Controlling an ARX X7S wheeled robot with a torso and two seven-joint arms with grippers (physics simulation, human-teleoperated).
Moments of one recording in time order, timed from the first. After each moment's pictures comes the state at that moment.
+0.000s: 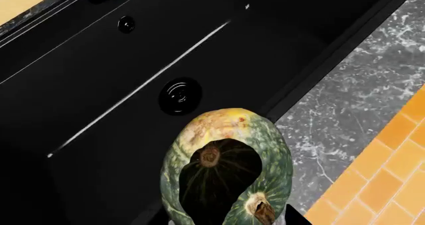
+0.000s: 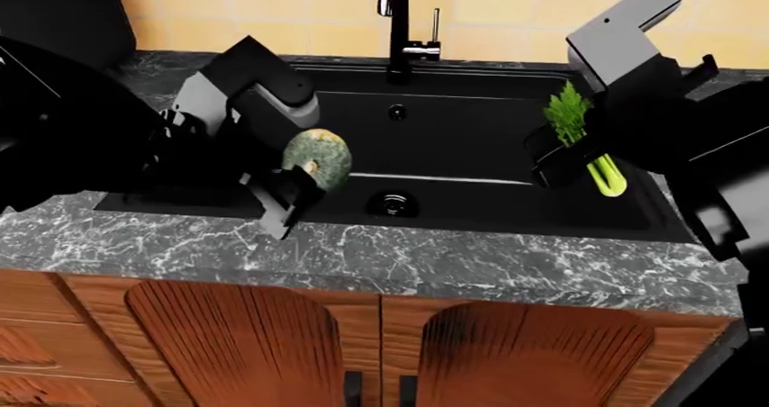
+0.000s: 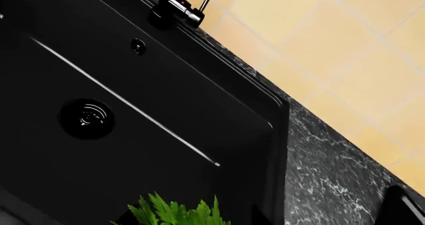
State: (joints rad) left arm -1.54 -0.58 0.84 -0.07 -1.03 -1.40 0.25; right arm 1.31 0.56 -0.58 -0.16 0.28 1.50 -0.27
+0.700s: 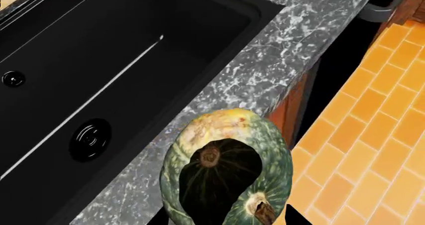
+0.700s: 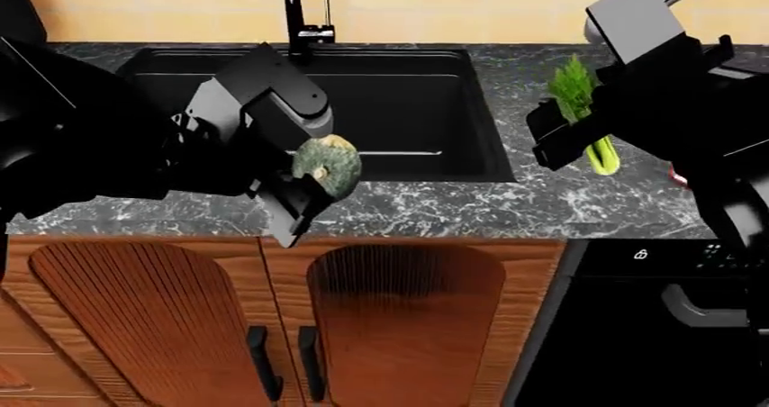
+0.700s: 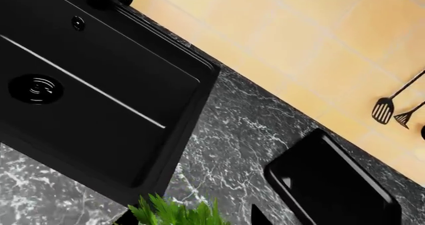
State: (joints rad) left arm -1.54 -0.57 0.88 -0.03 -1.04 -1.39 0.24; right arm 1.29 0.55 -0.48 -0.20 0.30 1.47 -0.24
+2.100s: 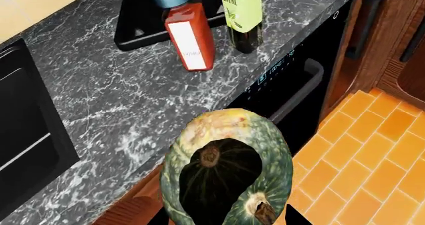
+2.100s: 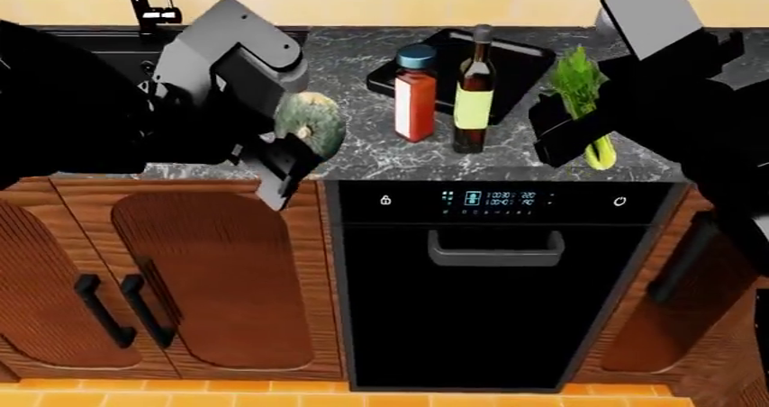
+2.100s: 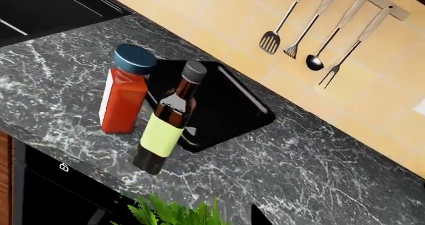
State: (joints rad) left arm -1.58 -0.59 0.82 -0.07 -1.09 -1.37 0.15; right arm 1.27 0.56 -0.41 -0.28 0.35 1.49 -0.21
